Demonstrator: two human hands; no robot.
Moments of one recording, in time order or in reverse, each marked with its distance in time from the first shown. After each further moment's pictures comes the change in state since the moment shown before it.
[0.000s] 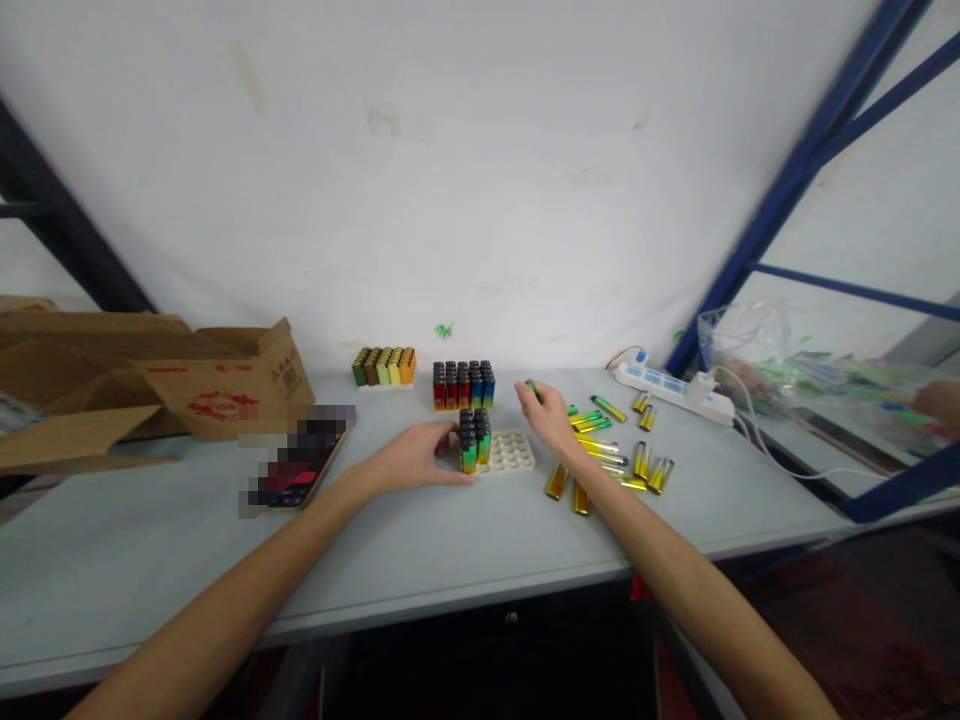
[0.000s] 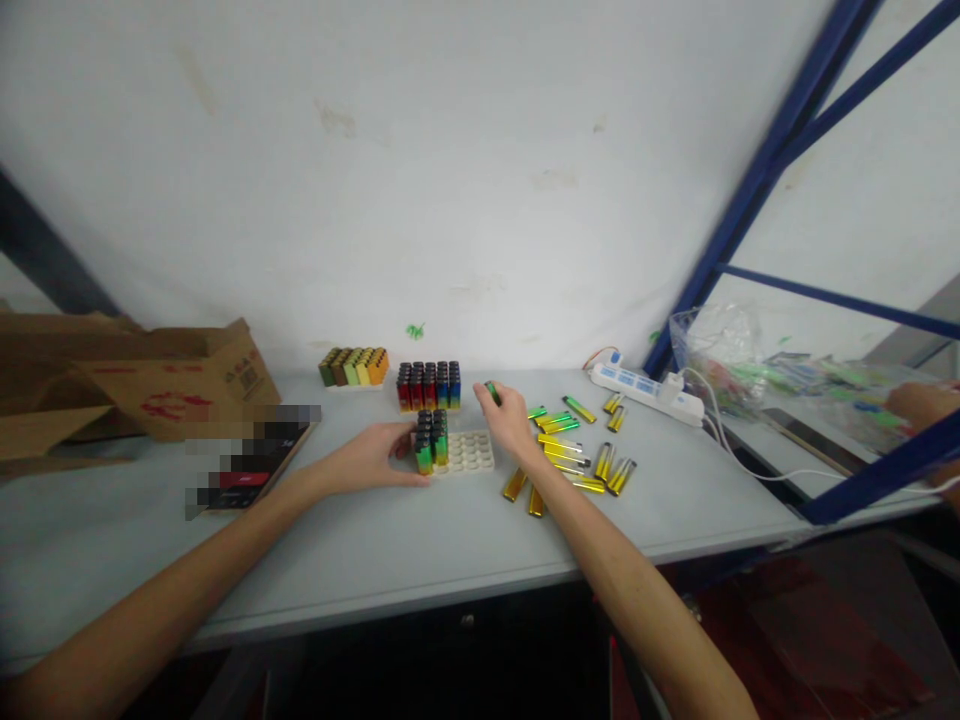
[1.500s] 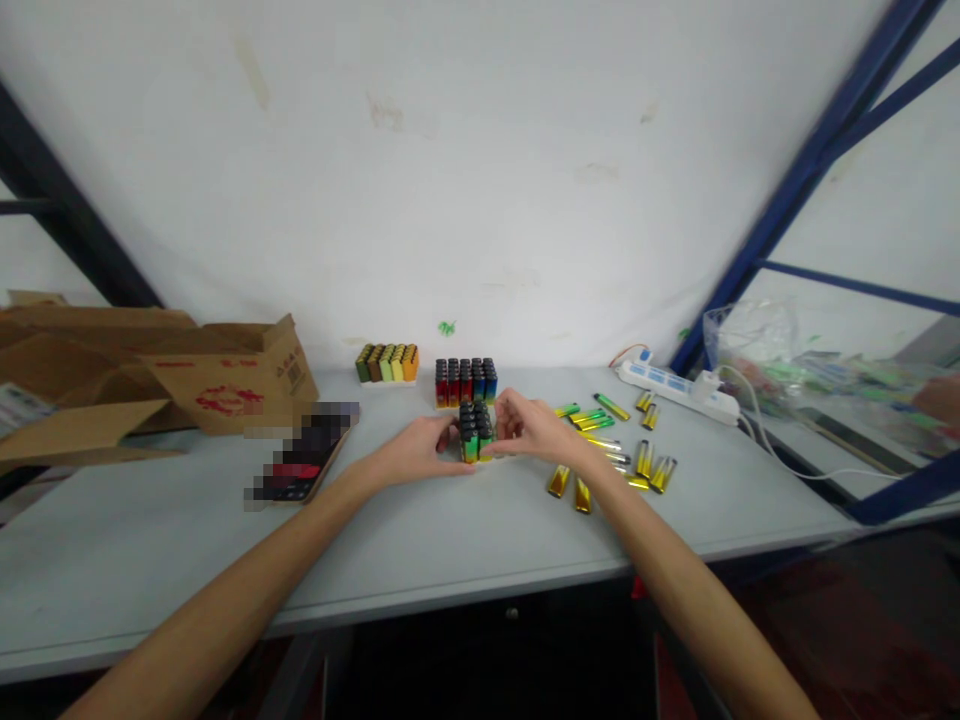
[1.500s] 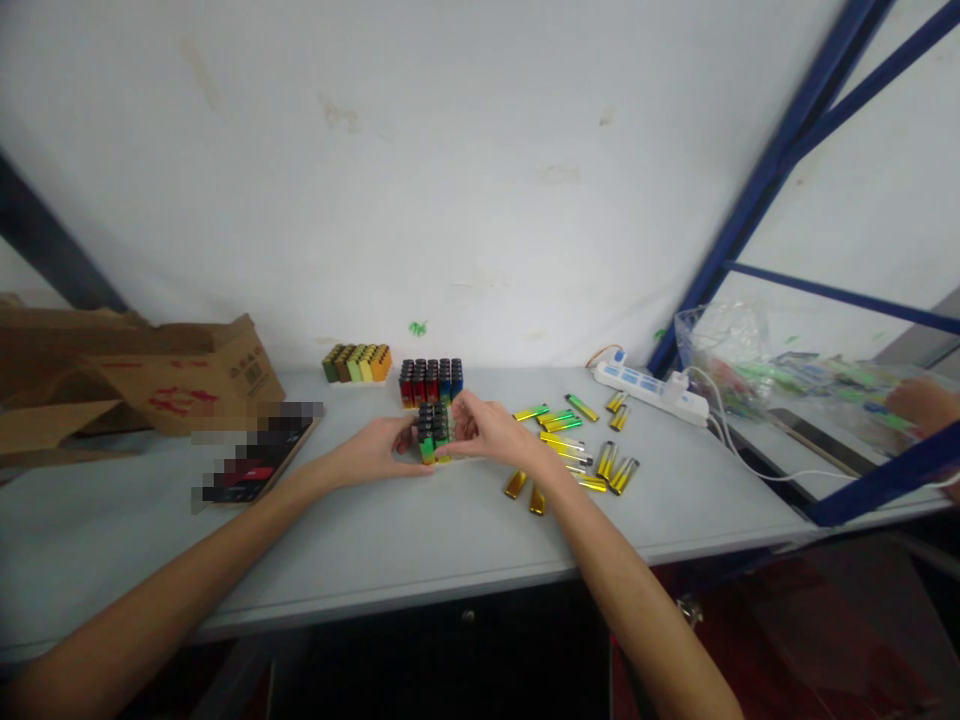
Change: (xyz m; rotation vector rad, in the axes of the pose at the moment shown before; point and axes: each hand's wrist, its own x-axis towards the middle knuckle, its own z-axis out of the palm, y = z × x) left_hand 0.003 -0.007 0.004 0.008 0.054 -0.003; right_hand -0.016 -0.036 -0.012 -0.131 -0.549 -0.212
